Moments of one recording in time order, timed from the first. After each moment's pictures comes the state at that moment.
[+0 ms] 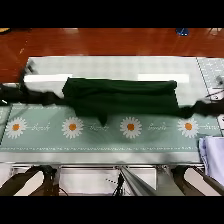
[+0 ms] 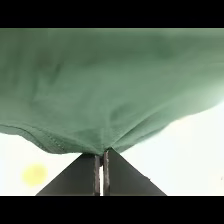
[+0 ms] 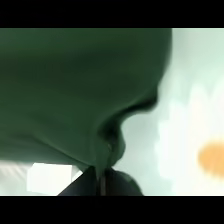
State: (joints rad) left arm 0.16 -1.02 0.97 0.82 -1.27 -1.14; right arm -0.54 -1.06 0.92 -0.98 1.34 1.12
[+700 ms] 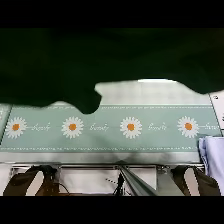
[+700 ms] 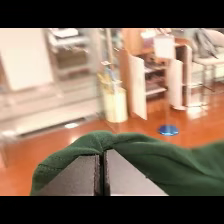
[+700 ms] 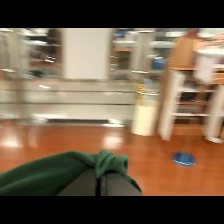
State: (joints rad) left arm 0.16 -0.65 1.94 1.00 -1.21 -1.29; right arm -0.54 -0.60 1.87 -1.06 1.25 1.41
